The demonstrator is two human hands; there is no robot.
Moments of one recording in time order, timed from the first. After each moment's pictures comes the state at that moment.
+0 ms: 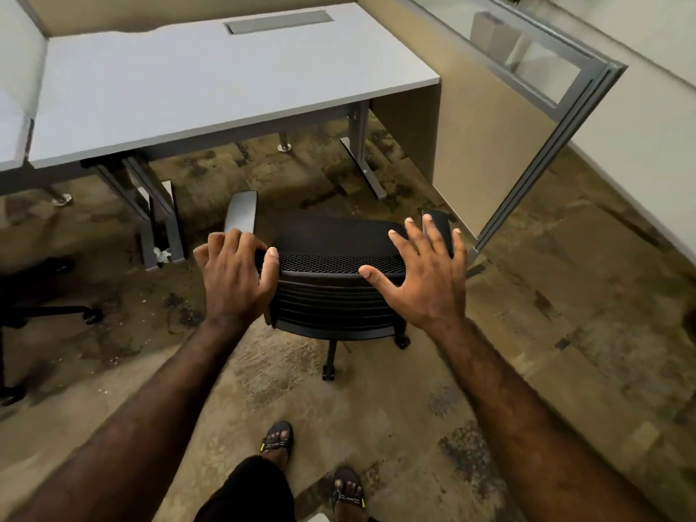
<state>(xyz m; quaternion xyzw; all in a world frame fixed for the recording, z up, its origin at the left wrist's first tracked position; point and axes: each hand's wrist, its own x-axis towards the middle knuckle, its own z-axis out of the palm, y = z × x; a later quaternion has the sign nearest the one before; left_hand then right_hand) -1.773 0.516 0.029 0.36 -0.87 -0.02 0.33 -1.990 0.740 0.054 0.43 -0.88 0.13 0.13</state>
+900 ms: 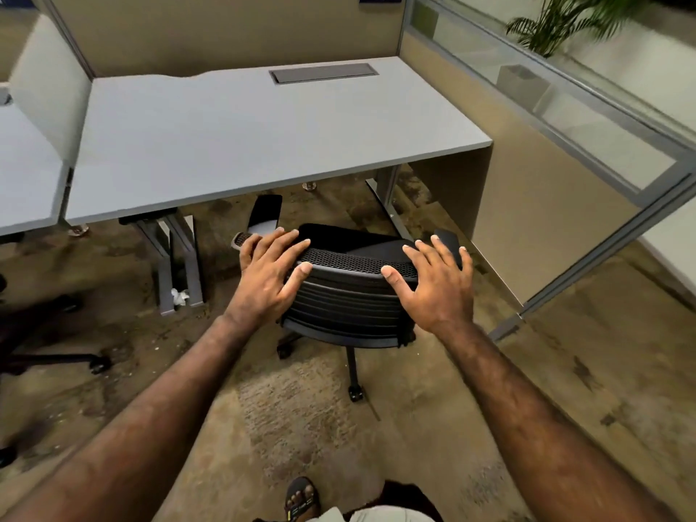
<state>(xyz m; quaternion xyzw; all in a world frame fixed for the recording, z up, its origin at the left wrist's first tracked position) -1.817 0.257 0.017 0.23 -0.93 -0.12 0.28 -2.047 0.490 0.040 0.41 -0.89 0.12 0.13</state>
